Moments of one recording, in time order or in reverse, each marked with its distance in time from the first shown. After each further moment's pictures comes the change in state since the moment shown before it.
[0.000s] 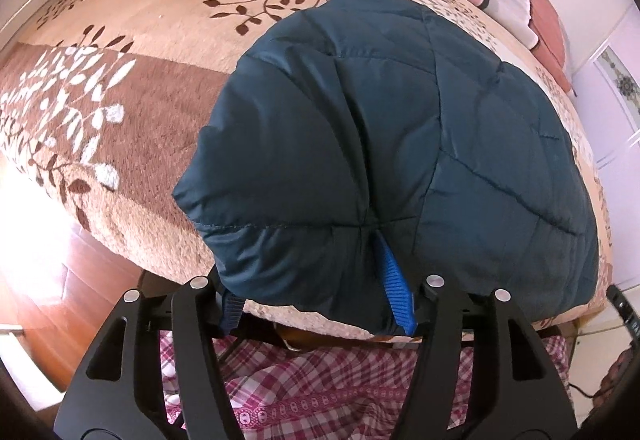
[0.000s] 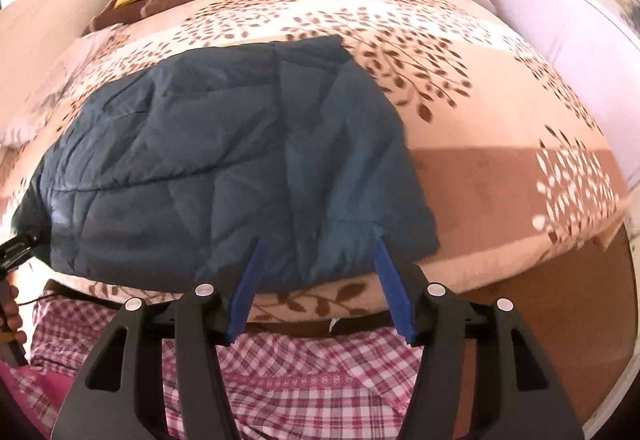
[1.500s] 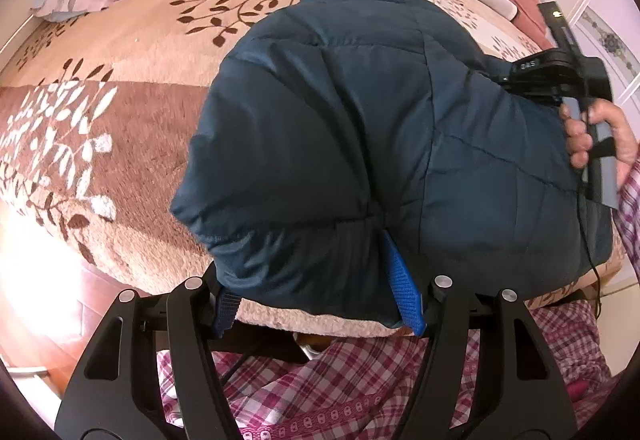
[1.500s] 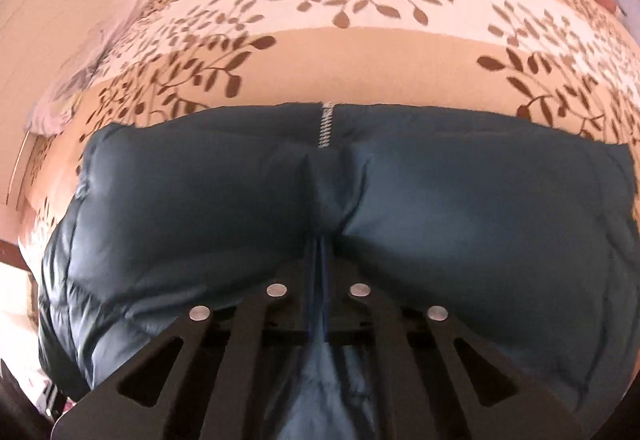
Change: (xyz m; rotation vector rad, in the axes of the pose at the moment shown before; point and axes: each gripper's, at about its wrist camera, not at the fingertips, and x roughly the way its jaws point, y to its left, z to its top) left arm 0.002 -0.008 -0.002 0.135 -0.009 -0.001; right arm 0.206 0.162 0.186 -0.108 0.221 0.288
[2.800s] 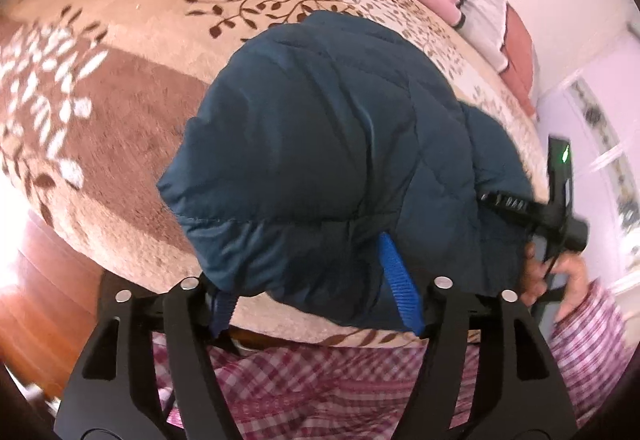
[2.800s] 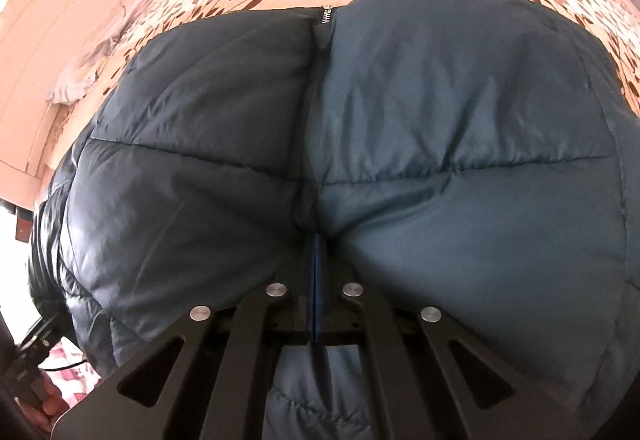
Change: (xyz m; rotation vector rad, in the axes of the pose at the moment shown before) left arm -0.013 0.015 0.008 -0.249 0.001 -0.214; right arm -0.020 -0.007 -0.071 -0.048 0.041 0.060
